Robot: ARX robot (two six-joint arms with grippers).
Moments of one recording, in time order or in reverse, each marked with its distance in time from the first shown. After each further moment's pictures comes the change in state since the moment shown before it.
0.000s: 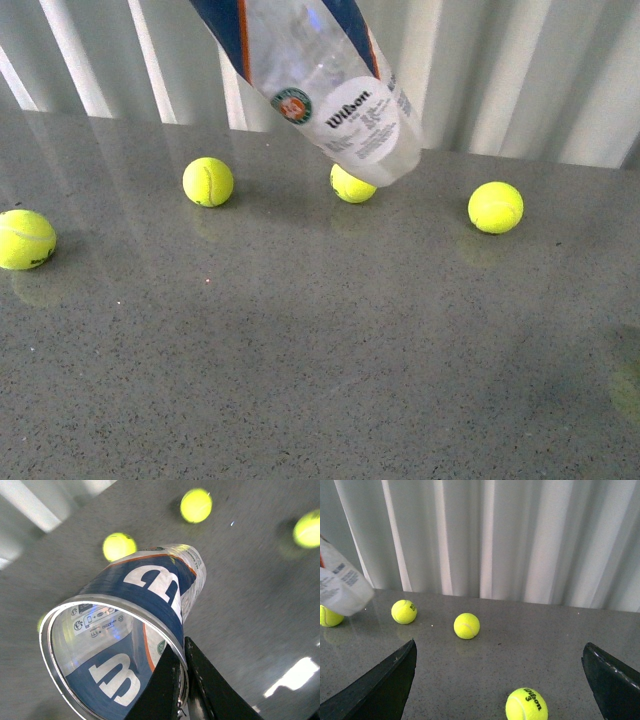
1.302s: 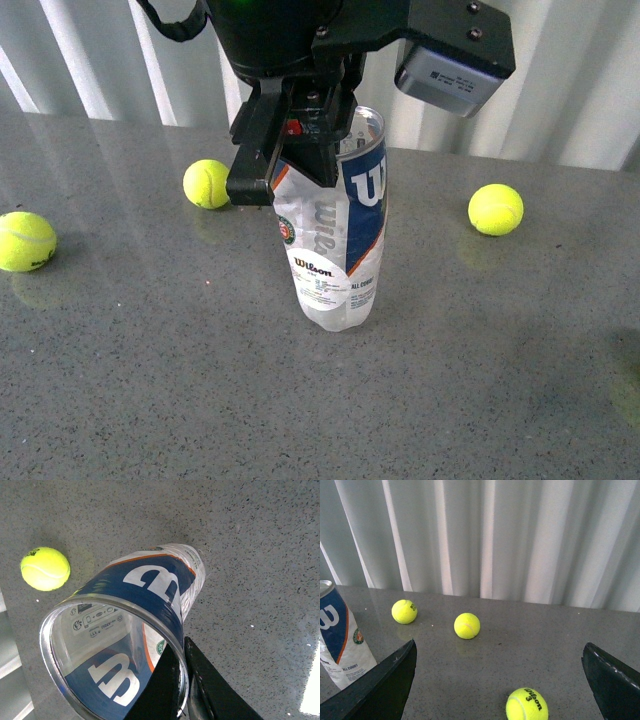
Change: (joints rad) left arm -0.178 0.225 -0.066 -0.005 -0.172 0.675; right arm 0.000 0.000 0.000 0.000 0.000 0.000
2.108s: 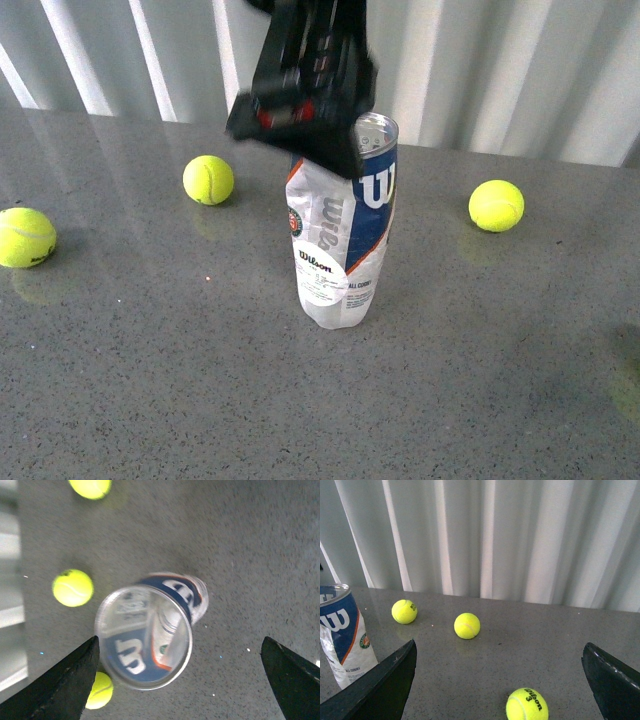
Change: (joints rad) left arm 0.021 -0.021 0.137 -0.085 0.137 -0.071; right arm 0.000 0.000 0.000 0.000 0.000 0.000
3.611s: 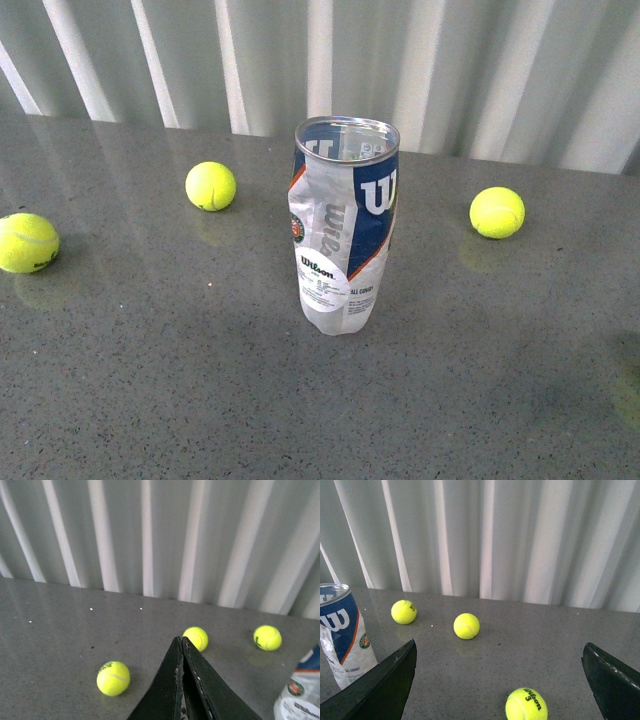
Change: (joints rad) left arm 0.525 -1.203 -1.456 1.297 -0.174 -1.180; right arm 0.000 0.000 0.000 0.000 0.002 0.000
